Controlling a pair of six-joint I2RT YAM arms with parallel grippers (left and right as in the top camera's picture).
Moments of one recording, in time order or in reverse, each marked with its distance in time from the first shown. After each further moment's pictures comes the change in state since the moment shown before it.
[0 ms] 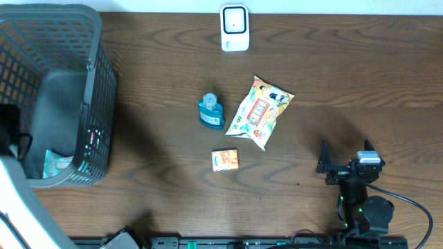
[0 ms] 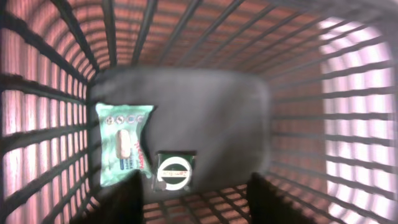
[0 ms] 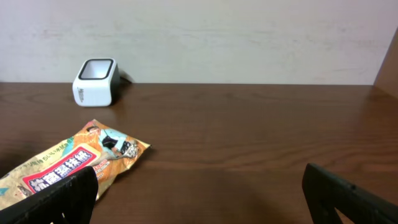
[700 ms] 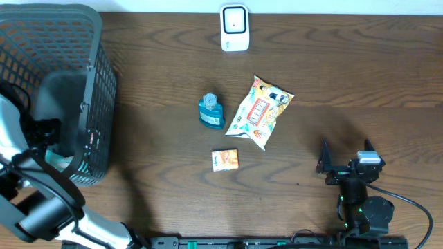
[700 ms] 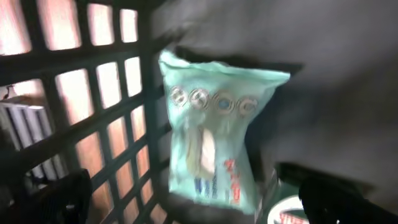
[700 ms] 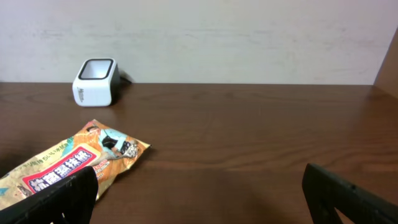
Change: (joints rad) left arm 0.000 0.542 -0.074 -0.137 -0.064 0.000; right arm 0.000 0.000 0.000 0.000 0.000 0.000
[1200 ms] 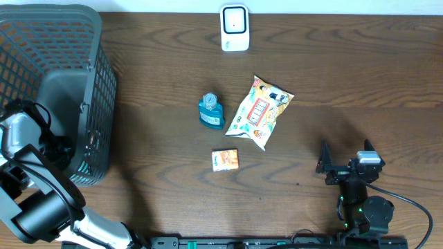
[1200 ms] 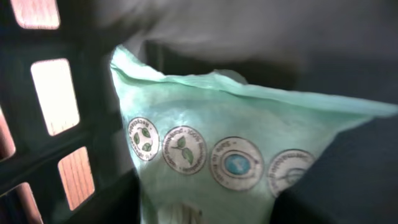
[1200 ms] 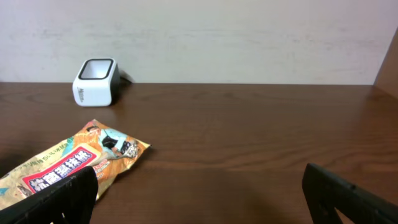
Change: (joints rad) left arm 0.000 -0.008 -0.294 0.306 0.000 -0.009; right arm 0.000 0.000 0.000 0.000 0.000 0.000
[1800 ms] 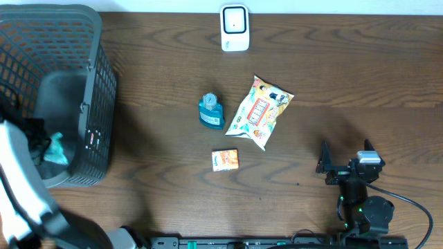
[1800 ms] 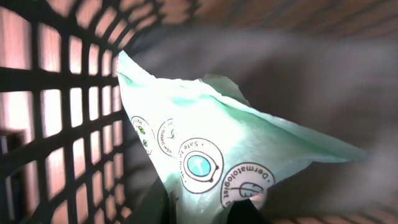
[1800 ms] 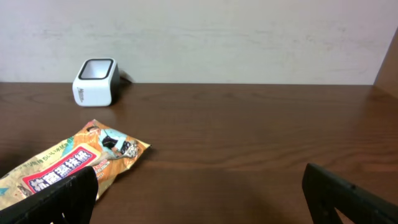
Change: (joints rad) left arm 0.001 -0.319 0.140 -0.100 0.004 0.003; right arm 0.000 0.000 0.000 0.000 0.000 0.000
